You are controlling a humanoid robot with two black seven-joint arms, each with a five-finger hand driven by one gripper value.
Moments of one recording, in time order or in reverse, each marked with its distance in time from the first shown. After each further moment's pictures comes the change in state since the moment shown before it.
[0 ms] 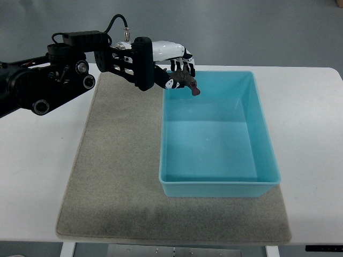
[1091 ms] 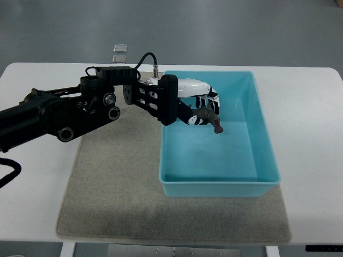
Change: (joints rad) left arm 0.103 -0.110 0.016 -0.037 0.002 -0.003 0.002; right arm 0.000 0.000 0.000 0.000 0.000 0.000 0.000
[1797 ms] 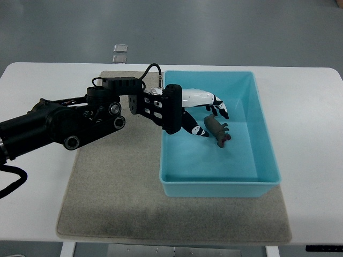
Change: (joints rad) left arm 0.037 -0.033 -0.003 0.005 -0.006 0.005 0.000; right arm 0.000 0.000 0.000 0.000 0.000 0.000 -0.001
